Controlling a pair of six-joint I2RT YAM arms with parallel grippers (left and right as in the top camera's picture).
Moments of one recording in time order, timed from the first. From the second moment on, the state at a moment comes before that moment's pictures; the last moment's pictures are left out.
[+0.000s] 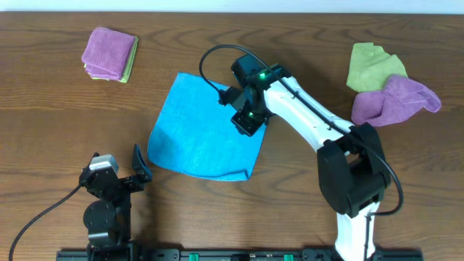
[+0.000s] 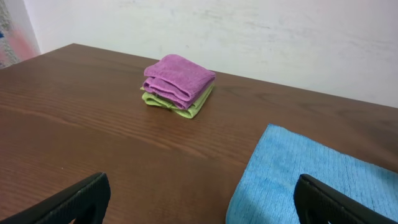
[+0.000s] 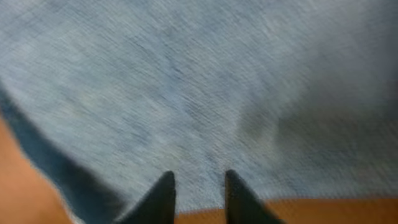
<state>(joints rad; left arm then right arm) 0.09 0.04 0.05 -0.15 -0.05 -0.15 0.53 2.09 1.64 -1.05 -0.18 -0.28</state>
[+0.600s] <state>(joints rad) 0.09 0.04 0.05 -0.15 -0.05 -0.15 0.39 2.06 1.64 -1.19 -0.42 -0.19</state>
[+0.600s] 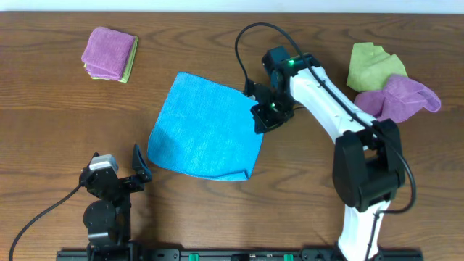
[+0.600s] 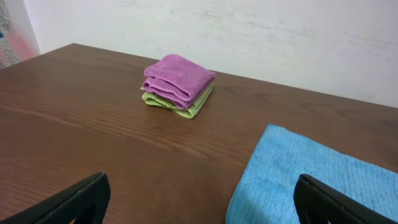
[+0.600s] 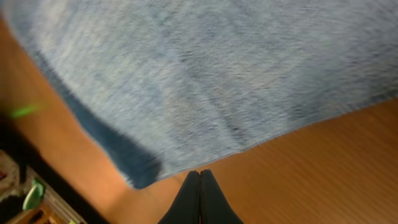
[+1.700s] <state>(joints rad) 0.09 0.04 0.04 -0.13 0.07 -0.71 0.54 0.62 1.03 -1.21 -0.39 0.20</state>
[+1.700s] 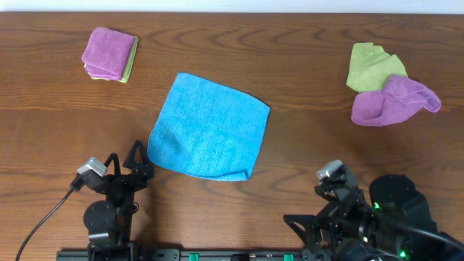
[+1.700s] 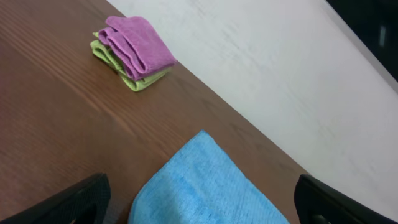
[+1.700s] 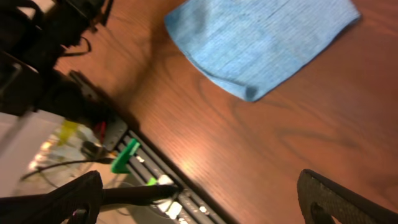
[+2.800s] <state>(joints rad) 0.09 0.21 0.18 -0.03 0.44 -0.66 0.54 0.81 1.03 -1.00 -0.22 0.28</state>
